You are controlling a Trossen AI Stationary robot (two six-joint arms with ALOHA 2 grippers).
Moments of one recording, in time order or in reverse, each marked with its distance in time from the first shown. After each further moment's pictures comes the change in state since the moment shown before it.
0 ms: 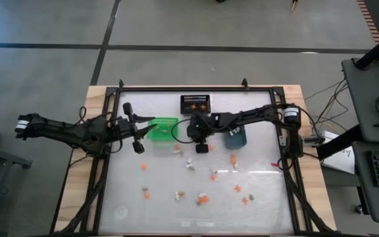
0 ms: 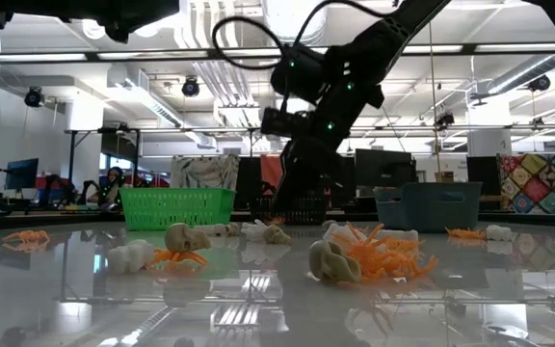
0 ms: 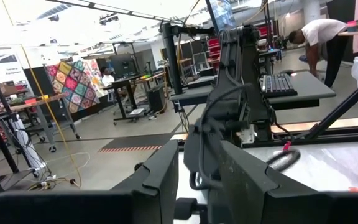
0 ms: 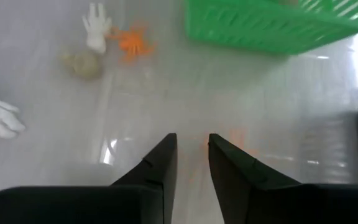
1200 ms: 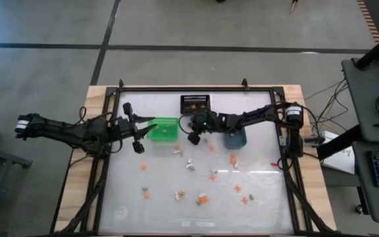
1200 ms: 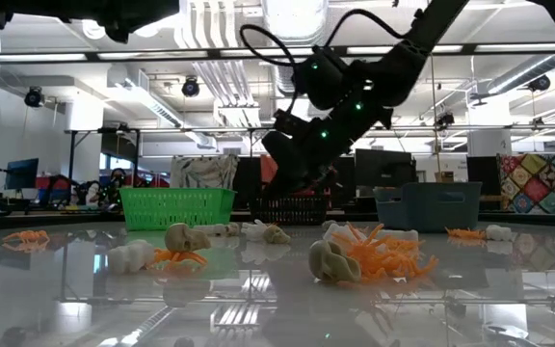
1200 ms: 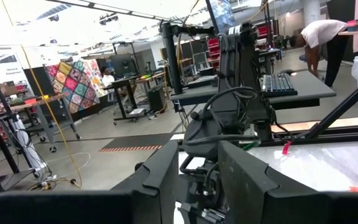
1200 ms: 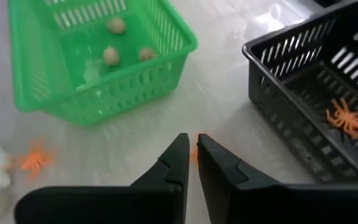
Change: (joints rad) left arm 0.000 0.000 0.000 -0.001 0.000 0.002; right arm -0.029 -0.025 -0.193 0.457 0.225 0.468
